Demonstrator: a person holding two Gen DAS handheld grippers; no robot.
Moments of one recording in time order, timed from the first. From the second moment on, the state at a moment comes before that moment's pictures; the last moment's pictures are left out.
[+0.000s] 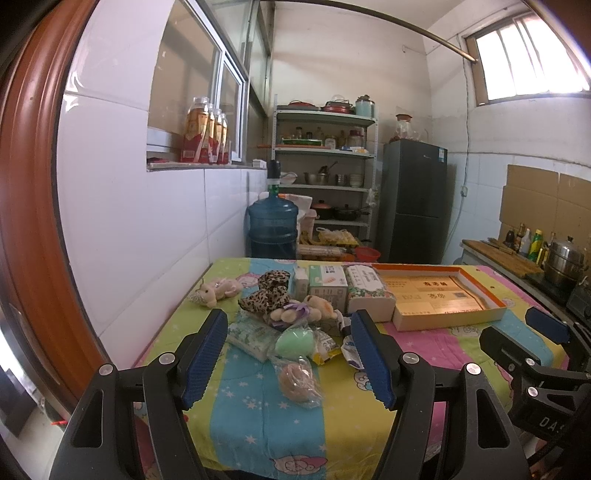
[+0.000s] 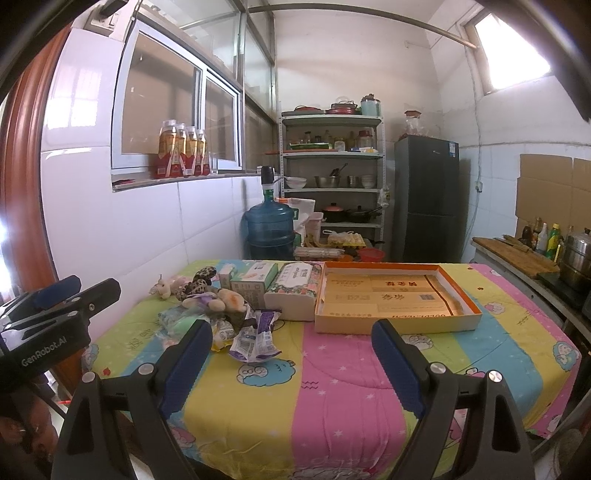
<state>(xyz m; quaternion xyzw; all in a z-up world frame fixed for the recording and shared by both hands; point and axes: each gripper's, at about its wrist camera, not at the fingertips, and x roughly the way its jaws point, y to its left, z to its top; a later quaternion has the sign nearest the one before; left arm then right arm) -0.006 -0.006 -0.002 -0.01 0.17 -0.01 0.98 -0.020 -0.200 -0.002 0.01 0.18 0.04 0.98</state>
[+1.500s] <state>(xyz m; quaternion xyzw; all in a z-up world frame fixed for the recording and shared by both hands) 0.060 0.023 -0.089 -0.08 0.26 -0.05 0.96 0.034 -0.186 -0.071 0.02 0.25 0.11 0.96</state>
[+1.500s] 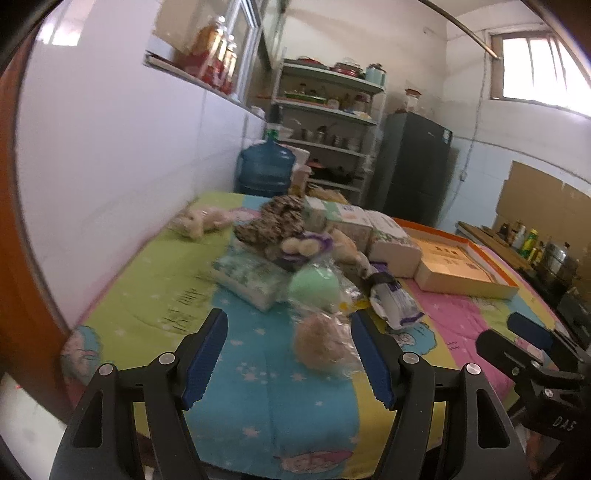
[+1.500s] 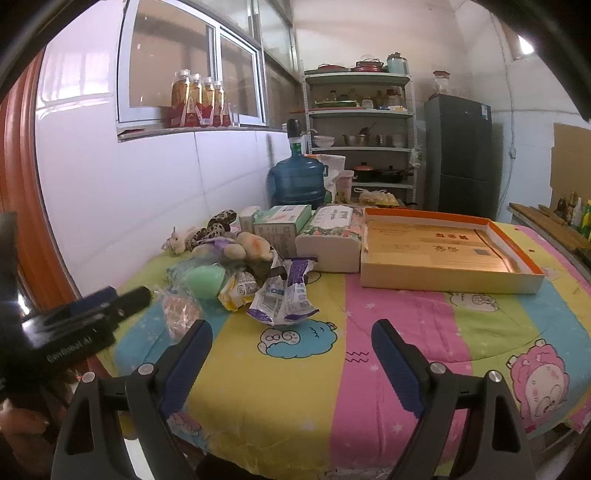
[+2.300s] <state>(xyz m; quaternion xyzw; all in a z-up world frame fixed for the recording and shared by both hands) 0.094 0.015 -0.124 -0.10 0.28 -0.06 0.95 0.113 -0.187 -0.090 0.04 0.31 0.15 0.94</state>
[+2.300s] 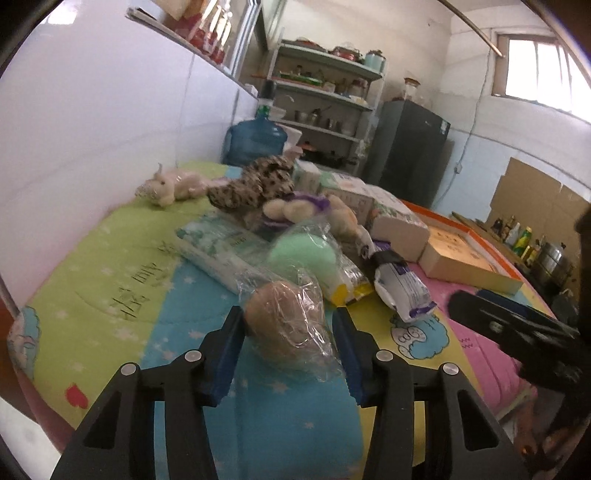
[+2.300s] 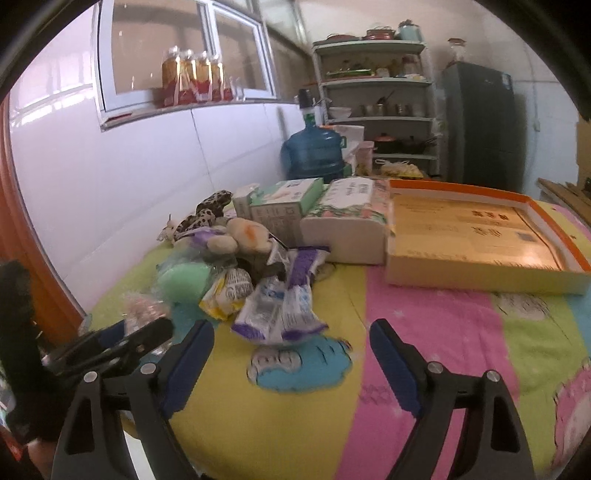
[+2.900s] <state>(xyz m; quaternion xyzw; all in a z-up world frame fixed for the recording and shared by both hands) 0.087 0.036 -0.120 -0.10 0.26 -0.06 0.96 0.165 -0.168 -0.117 0.05 0.36 0.15 0.92</state>
